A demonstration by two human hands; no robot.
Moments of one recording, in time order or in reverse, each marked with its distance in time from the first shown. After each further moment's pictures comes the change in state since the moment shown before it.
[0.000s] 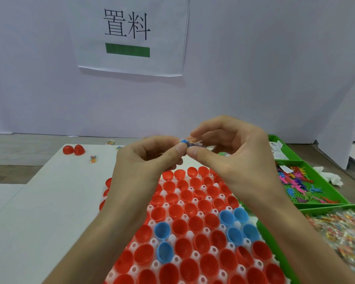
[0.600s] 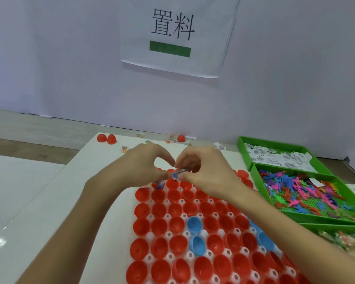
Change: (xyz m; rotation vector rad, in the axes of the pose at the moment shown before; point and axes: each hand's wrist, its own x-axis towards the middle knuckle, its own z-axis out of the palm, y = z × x) left_hand 0.048 -0.023 -0.093 1.130 -0.411 -0.037; right_hand 0.023 0.052 0.086 -0.302 -0.439 0.124
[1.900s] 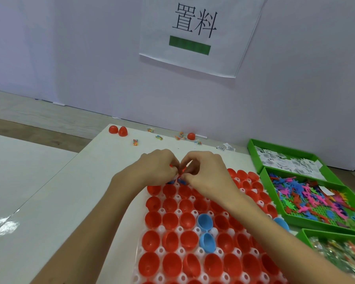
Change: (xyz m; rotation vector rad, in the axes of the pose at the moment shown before) left_hand 0.011 -0.011 0.023 0.022 -0.097 -0.098; right_hand 0.009 0.009 0.036 -0.174 0.017 0.081
